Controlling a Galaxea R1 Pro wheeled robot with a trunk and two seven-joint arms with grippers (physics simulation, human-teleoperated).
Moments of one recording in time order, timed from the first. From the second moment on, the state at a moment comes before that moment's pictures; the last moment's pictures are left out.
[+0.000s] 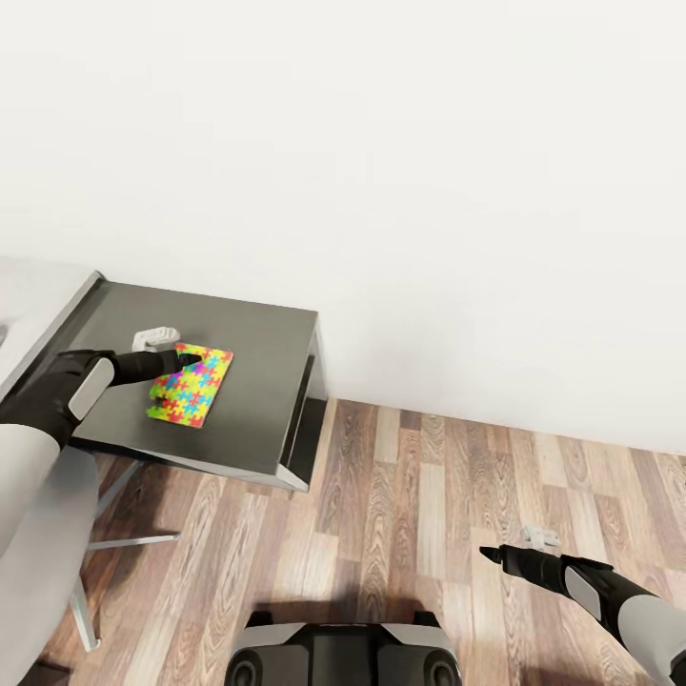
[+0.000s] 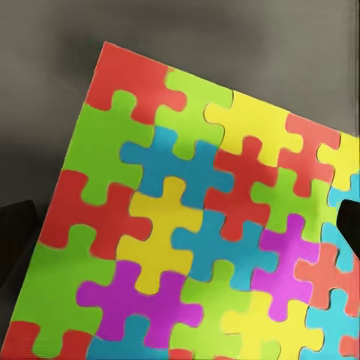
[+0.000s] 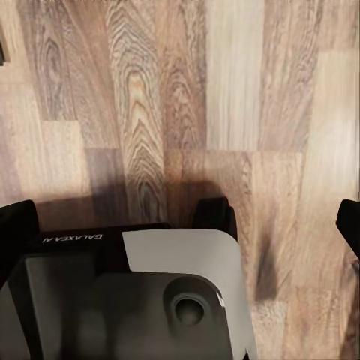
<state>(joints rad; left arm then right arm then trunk) -1.20 0.42 -0.25 -0.61 0.51 0.60 -0.32 -0.76 -0.33 0.56 -0.09 -0.77 0.15 0.48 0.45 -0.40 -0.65</state>
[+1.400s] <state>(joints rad) -1.20 0.42 -0.25 -0.61 0.51 0.60 -0.32 -0.76 -0.35 0.56 -0.09 -0.78 0.15 0.48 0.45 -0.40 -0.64</state>
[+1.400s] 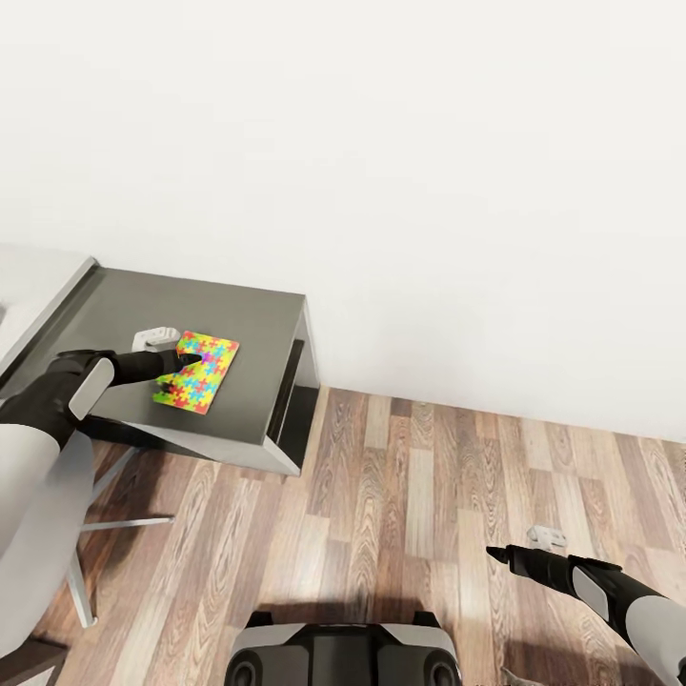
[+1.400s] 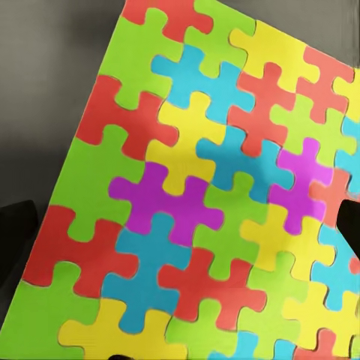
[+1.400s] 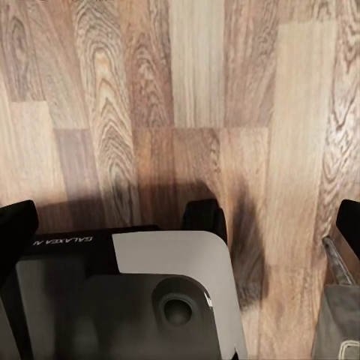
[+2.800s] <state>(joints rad) -1.20 0.43 -0.25 -0.61 0.51 0.60 -0.32 -0.76 -0.35 0.56 -0.09 -0.78 0.15 0.48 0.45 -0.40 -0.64</state>
